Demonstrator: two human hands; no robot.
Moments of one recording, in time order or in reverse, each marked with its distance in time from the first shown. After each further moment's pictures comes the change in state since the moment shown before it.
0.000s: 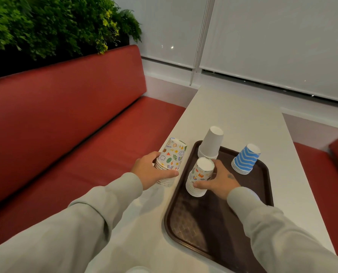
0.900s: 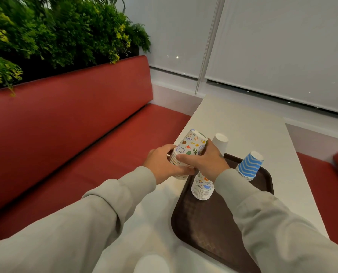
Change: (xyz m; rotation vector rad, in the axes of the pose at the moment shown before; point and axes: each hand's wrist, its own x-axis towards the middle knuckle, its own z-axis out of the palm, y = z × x) left_hand -0.015 0.035 -0.014 -0.024 0.054 0.151; right_hand -0.024 -0.103 0.015 0.152 0.075 -0.179
